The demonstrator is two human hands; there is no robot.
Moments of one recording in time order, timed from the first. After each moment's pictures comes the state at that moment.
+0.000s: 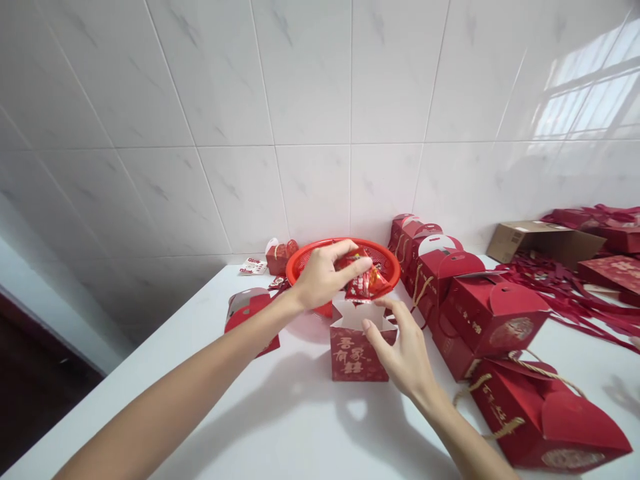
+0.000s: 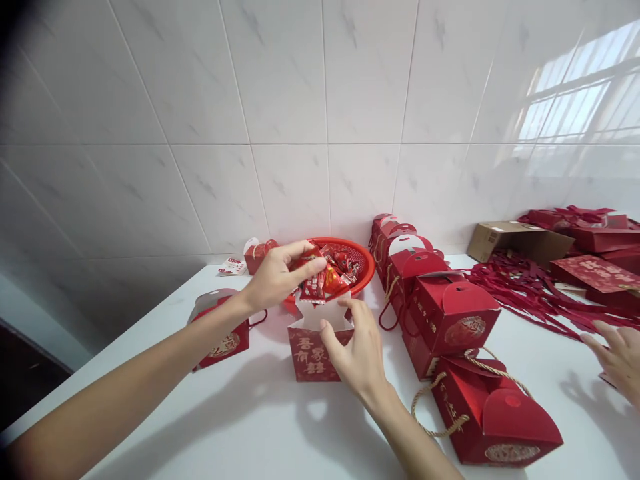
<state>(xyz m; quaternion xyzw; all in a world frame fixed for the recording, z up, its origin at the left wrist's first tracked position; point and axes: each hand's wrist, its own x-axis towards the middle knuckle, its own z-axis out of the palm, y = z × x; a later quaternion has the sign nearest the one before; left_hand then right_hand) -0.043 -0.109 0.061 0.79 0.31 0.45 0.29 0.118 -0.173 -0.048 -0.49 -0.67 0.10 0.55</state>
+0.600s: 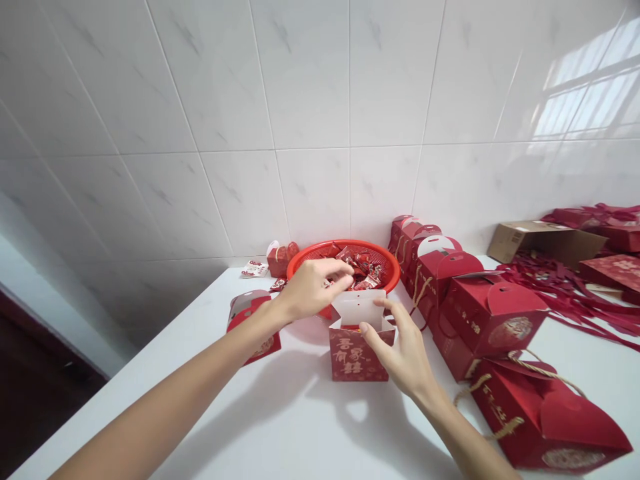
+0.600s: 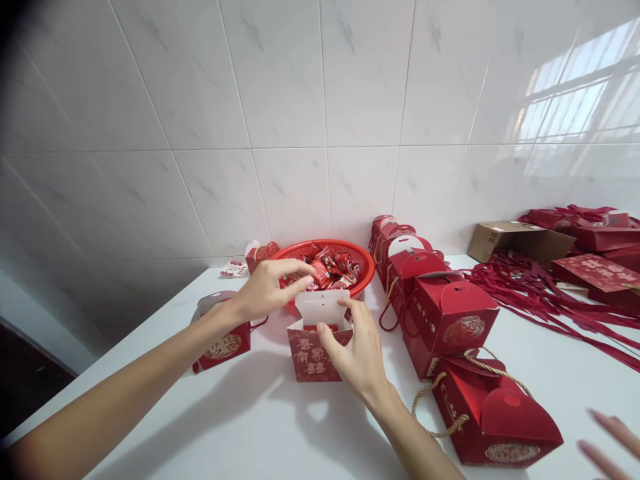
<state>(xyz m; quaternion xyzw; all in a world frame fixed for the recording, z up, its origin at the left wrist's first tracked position) -0.066 -0.111 0.050 0.86 0.35 0.35 0.13 0.119 -0.172 -0.051 -0.50 -0.66 0.13 0.55</state>
